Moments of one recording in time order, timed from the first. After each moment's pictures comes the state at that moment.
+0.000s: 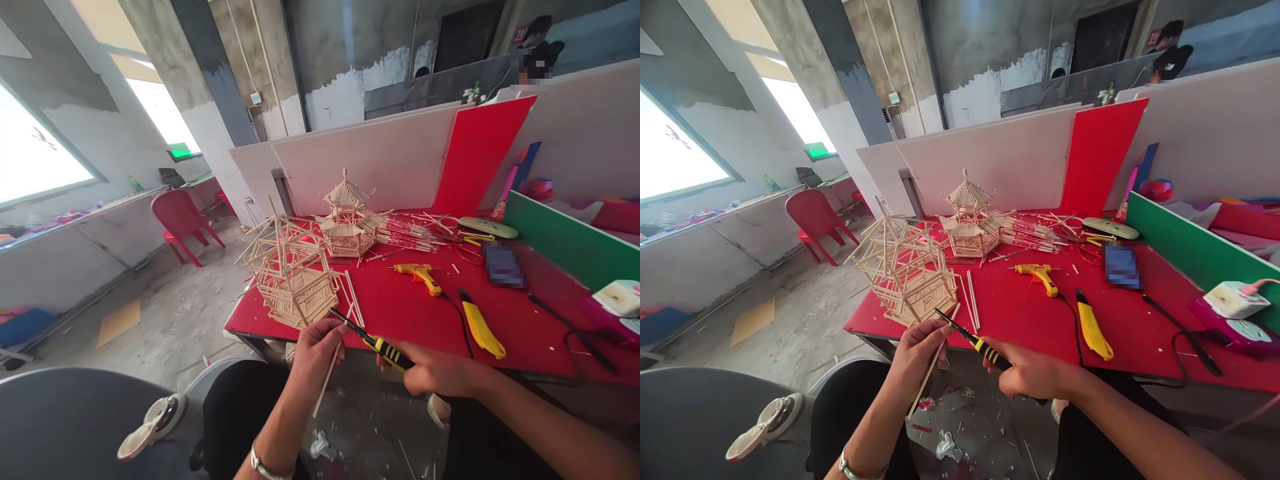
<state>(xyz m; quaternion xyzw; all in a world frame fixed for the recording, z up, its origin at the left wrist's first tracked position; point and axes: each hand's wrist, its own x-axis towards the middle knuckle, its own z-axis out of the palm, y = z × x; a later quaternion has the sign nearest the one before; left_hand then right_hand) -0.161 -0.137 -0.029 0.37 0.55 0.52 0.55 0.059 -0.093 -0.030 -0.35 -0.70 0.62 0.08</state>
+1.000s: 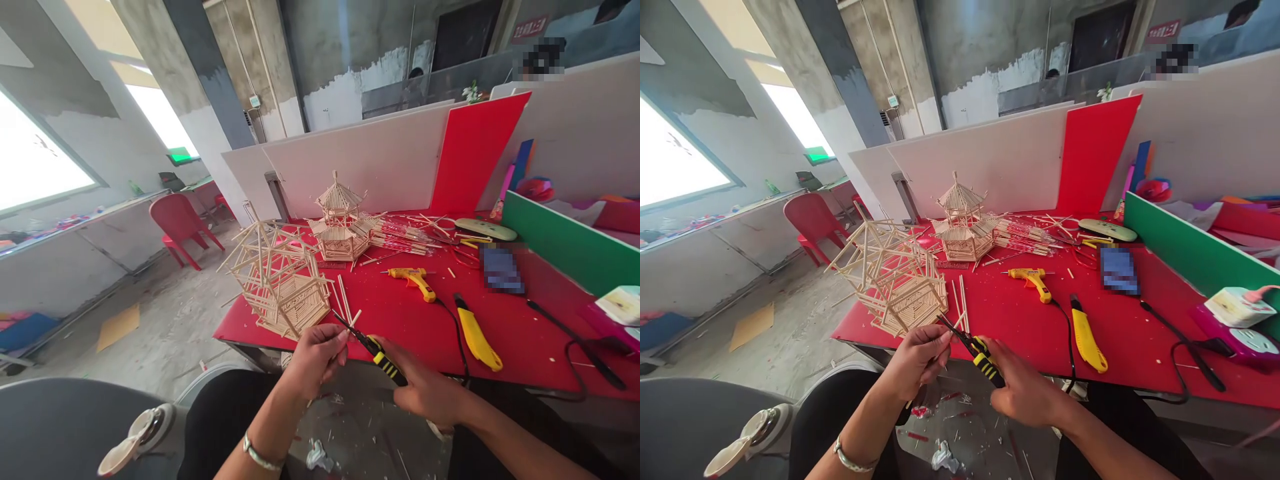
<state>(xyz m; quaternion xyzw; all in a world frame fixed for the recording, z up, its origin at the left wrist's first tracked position) -0.149 -0.112 -0.033 0.38 0.50 0.43 0.65 0.069 -0.092 -0.089 -0.38 -0.73 0.55 0.17</state>
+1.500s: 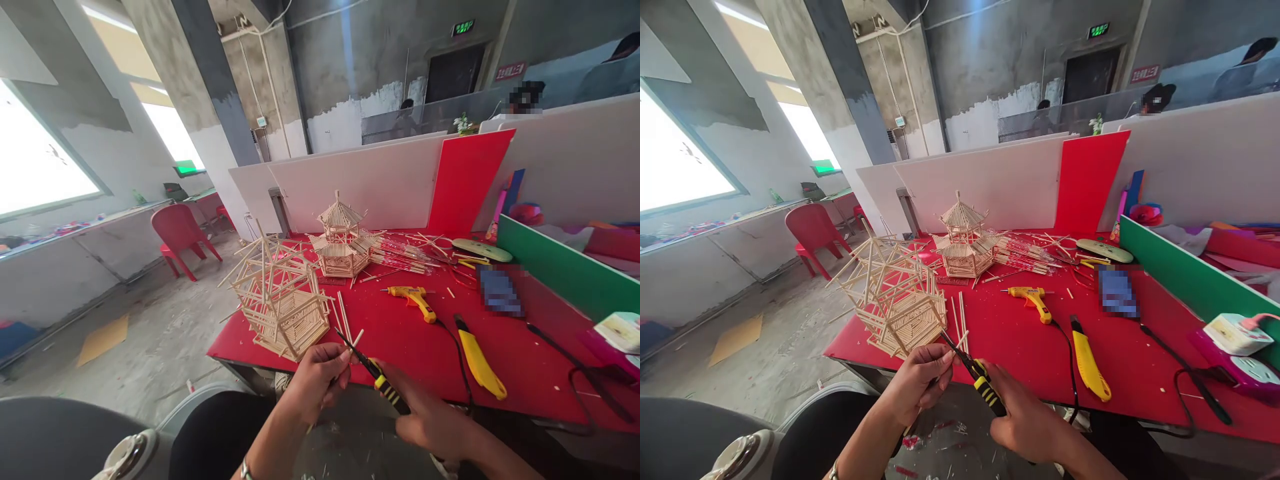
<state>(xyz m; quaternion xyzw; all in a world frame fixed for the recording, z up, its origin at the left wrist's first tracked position) -0.149 -0.110 -0.033 0.35 0.48 0.43 0.68 0.068 -0.094 -0.086 -0.39 -0.73 0.55 0.14</state>
